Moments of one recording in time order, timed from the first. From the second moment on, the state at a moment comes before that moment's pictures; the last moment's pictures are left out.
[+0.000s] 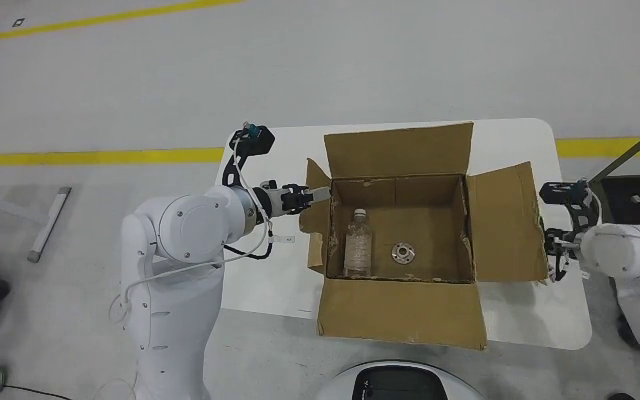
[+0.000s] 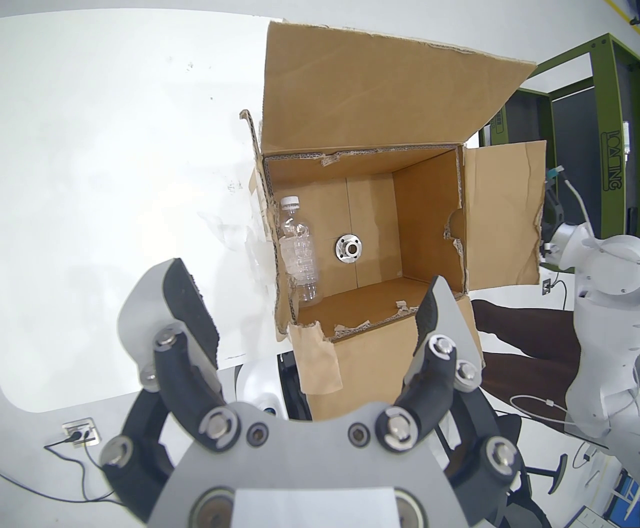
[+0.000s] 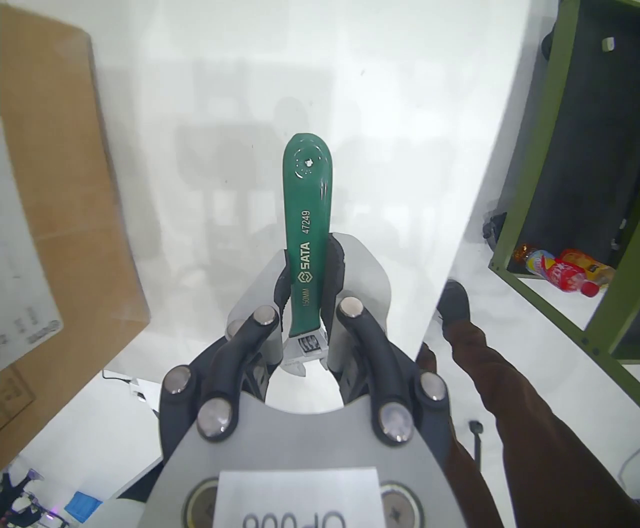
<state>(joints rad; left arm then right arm) 0.72 -1.30 -1.32 -1.90 0.81 0.30 -1.52 -1.26 -0.94 1.66 -1.78 -0.88 0.23 1.30</state>
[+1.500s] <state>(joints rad) 0.72 -1.30 -1.32 -1.90 0.81 0.30 -1.52 -0.79 -0.98 1.05 -1.73 -0.41 0.50 1.15</state>
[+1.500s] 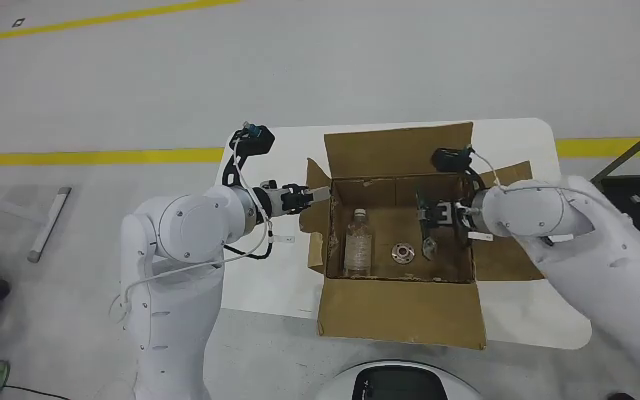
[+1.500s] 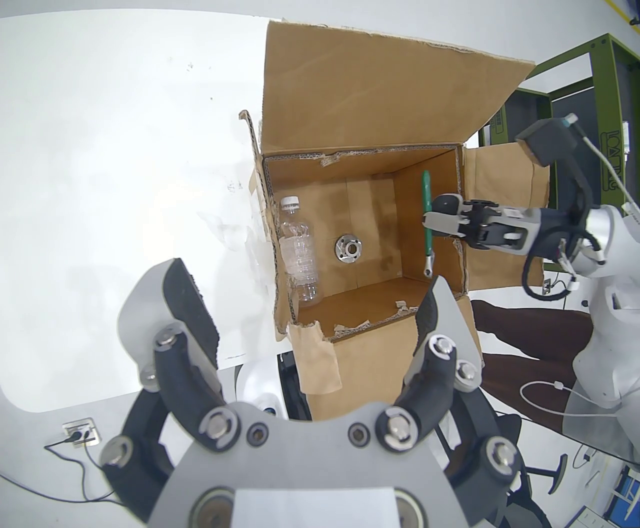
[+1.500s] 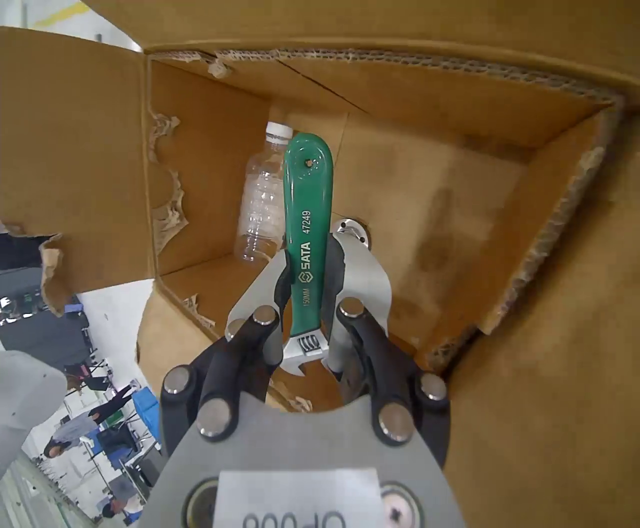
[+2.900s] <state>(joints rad) 0.72 -1.30 -1.32 -1.90 0.81 0.30 -1.52 -0.57 -1.15 0.74 -1.44 -0.28 0.62 1.01</state>
